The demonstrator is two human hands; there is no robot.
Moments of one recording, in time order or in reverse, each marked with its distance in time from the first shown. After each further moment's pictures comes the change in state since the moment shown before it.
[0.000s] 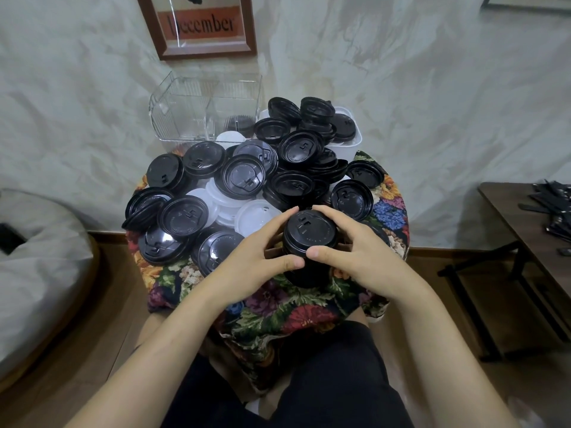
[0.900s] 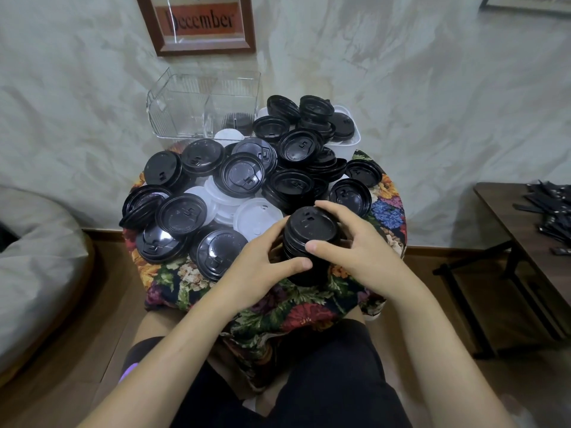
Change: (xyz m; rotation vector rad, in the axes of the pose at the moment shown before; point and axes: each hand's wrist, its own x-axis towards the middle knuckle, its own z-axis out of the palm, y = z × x) left_hand -0.001 -0.007 0.015 0.016 0.113 -0.008; right_hand -0.002 -0.003 0.003 0.000 0.075 0.018
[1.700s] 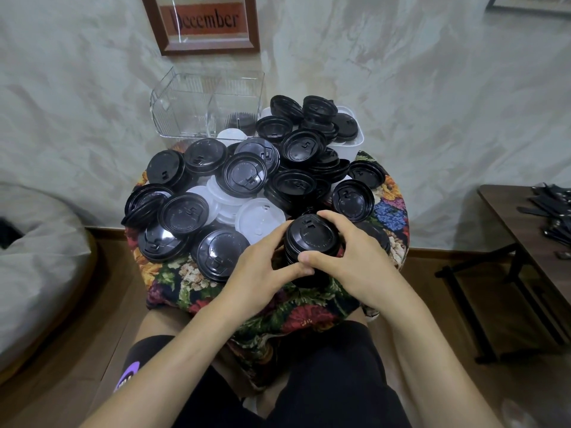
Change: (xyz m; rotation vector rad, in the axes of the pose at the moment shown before) left_hand -0.006 -0.001 0.008 0.174 0.087 0.051; right_hand -0.006 -0.007 0.013 -0.216 0.065 0.098
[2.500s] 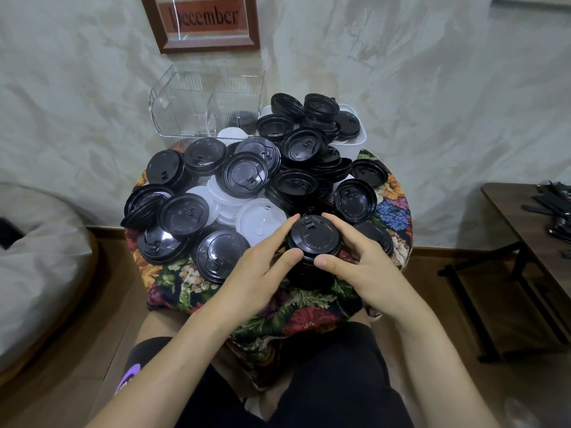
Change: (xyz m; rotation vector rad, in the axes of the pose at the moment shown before) left_hand -0.003 -0.001 -0.008 0.003 -0.079 -0.008; right_hand -0.001 0.024 0.002 0.318 -0.082 -0.048
